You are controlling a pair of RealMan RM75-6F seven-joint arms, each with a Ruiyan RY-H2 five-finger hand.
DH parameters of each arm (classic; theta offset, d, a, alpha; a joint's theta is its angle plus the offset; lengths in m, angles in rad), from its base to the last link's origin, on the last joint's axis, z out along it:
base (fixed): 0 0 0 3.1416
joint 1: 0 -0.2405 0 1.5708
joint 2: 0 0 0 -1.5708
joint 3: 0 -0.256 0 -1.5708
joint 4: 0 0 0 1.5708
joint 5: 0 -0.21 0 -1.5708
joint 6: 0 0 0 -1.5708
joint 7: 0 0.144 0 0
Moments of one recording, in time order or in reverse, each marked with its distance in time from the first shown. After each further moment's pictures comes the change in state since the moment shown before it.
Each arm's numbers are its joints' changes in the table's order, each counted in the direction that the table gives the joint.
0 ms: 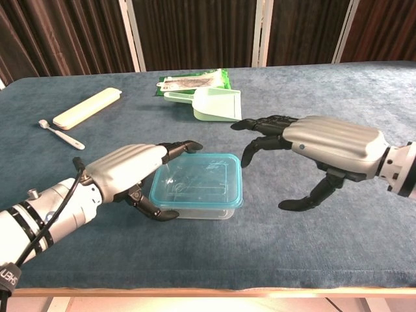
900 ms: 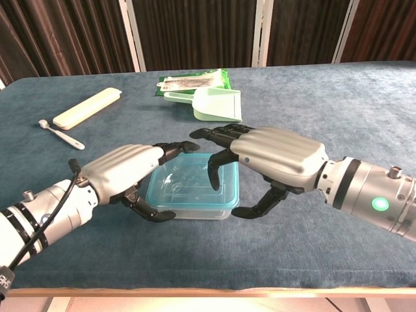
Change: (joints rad) left arm -0.006 0.013 -0.012 0.010 -0.005 -0.003 0.021; right arm -0.067 -0.169 -0.025 -0.031 -0.106 0.035 -0.167
